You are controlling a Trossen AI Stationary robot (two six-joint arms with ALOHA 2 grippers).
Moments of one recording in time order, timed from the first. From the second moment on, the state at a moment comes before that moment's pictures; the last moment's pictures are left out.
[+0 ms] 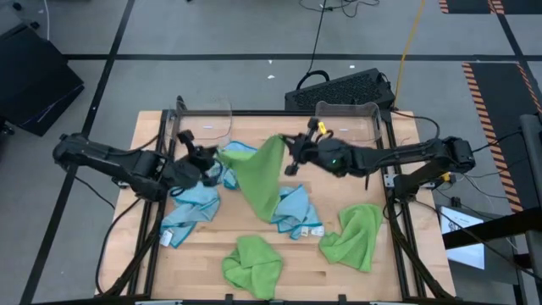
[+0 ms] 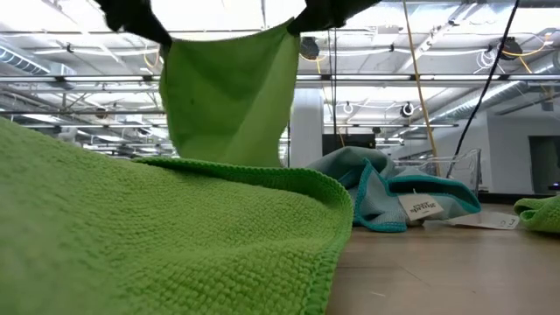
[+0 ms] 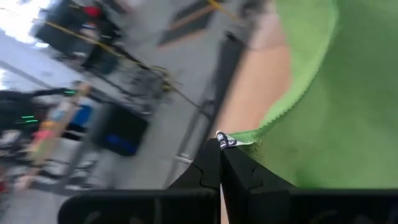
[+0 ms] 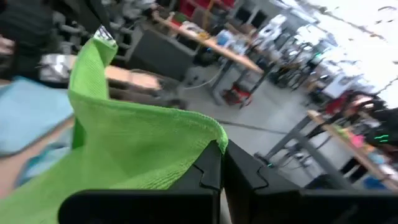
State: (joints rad) left arm -0.23 1.00 0.93 -0.66 -0.97 0.10; right arm -0.01 1.42 1.04 0.25 0.58 -0.45
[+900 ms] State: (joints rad) left arm -0.13 0.92 0.93 -0.39 -0.33 0.16; right arm -0.13 1.12 1.04 -0.19 -0.03 -0.15
